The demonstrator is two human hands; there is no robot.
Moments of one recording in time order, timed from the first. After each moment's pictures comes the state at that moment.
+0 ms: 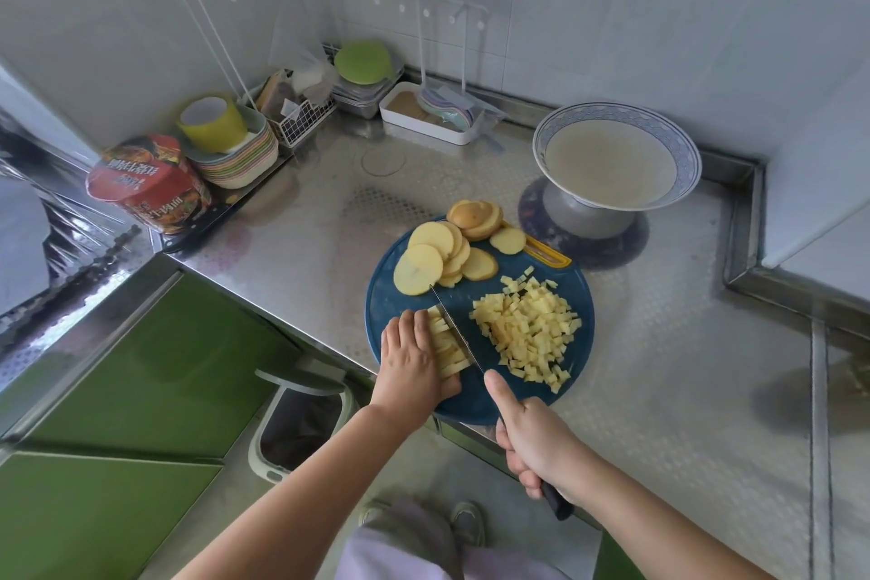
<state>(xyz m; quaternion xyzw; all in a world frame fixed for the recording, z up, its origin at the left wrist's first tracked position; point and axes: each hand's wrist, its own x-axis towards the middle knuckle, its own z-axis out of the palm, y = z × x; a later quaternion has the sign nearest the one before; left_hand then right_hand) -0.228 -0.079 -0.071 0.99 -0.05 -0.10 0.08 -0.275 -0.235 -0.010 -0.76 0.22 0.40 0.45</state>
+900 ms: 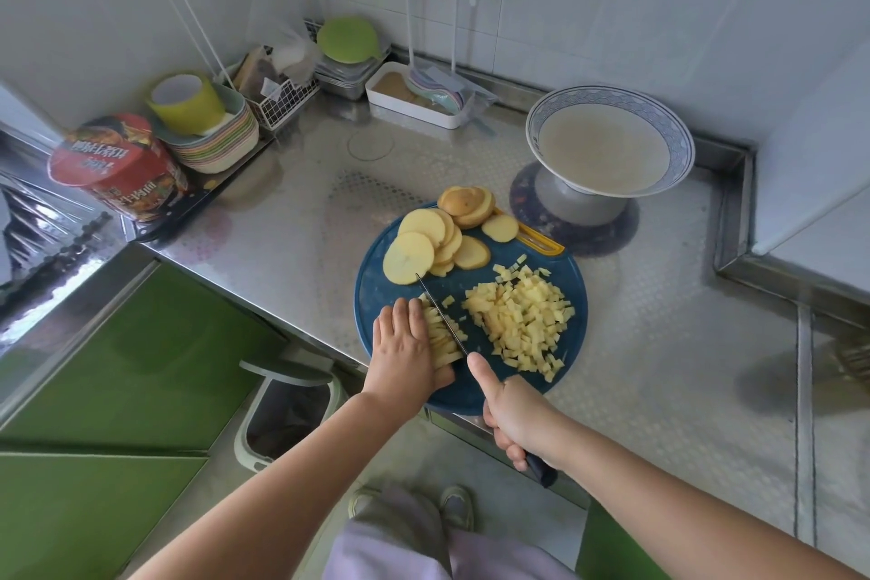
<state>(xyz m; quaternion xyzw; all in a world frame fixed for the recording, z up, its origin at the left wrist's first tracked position) -0.224 -0.079 -0.076 0.99 -0.06 -0.06 0.06 -0.254 -0.221 -0.027 -0.76 0.25 0.46 0.38</state>
